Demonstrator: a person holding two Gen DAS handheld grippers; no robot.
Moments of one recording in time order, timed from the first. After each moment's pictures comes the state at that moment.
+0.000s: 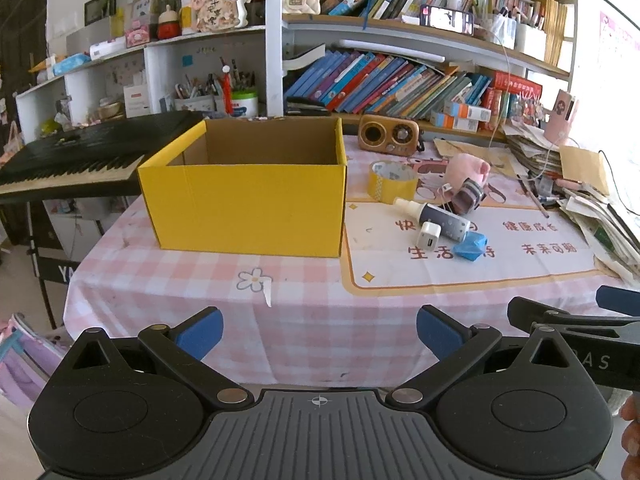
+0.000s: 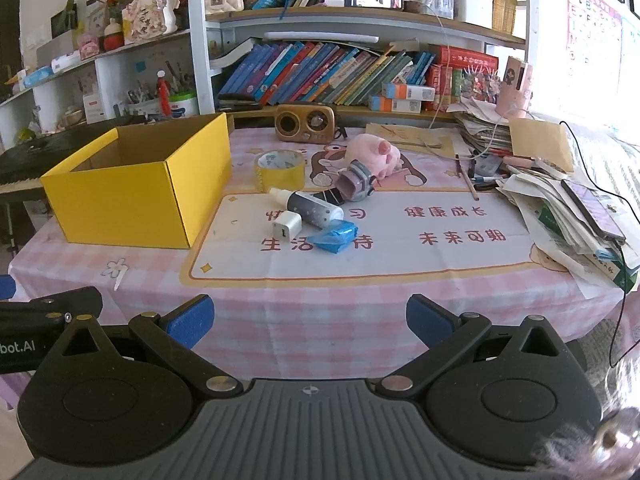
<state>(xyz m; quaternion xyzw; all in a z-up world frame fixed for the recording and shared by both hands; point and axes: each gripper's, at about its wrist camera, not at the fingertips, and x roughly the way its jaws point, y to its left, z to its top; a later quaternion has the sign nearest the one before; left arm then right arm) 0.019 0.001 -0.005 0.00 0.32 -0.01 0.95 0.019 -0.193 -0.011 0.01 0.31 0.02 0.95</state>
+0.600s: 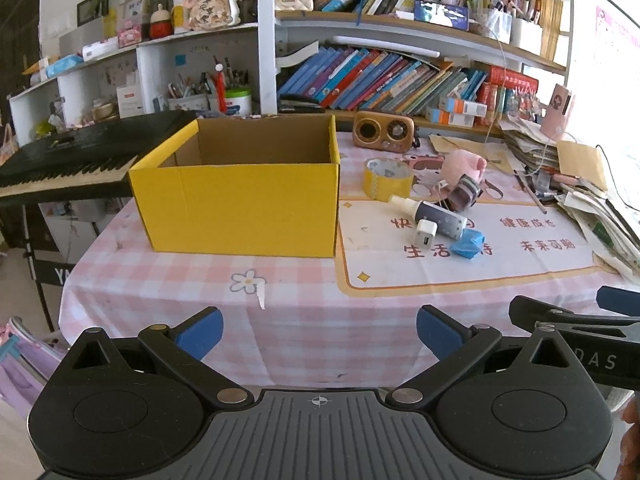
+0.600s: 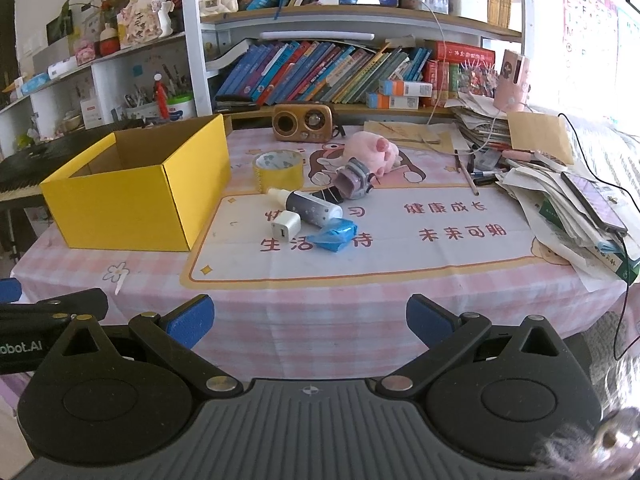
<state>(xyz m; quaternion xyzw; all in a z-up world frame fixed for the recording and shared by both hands) 0.026 -0.005 -0.007 0.00 0.32 -0.02 0.95 0.021 -0.195 -0.013 0.02 0.31 0.02 0.95</state>
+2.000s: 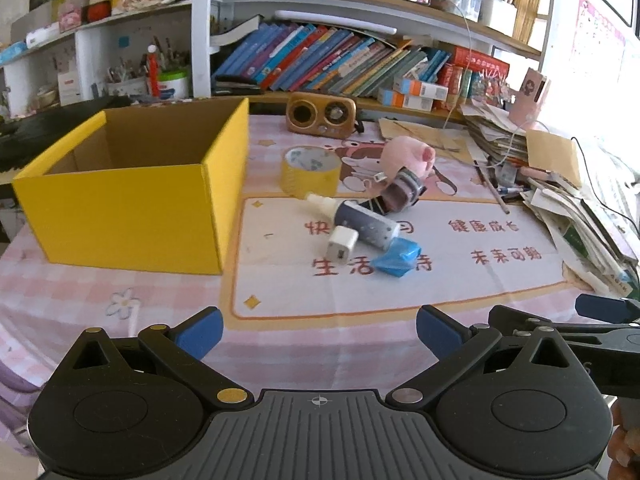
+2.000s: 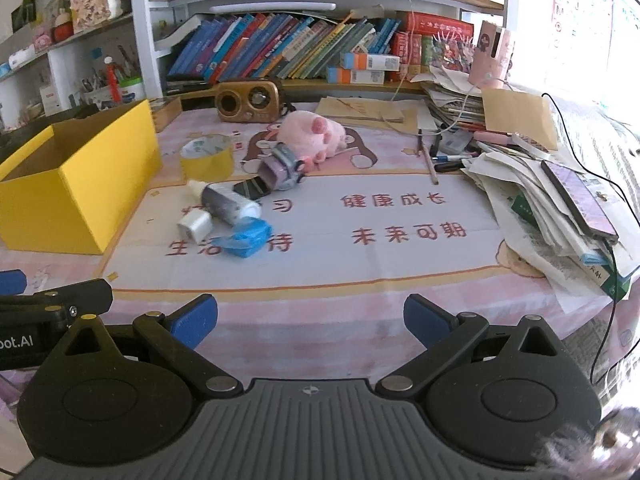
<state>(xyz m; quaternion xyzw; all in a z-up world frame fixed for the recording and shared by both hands) 0.095 -0.086 -0.024 -0.02 0.35 -0.07 0.93 0.083 -0.275 -0.028 0.01 0.35 0.00 0.94</state>
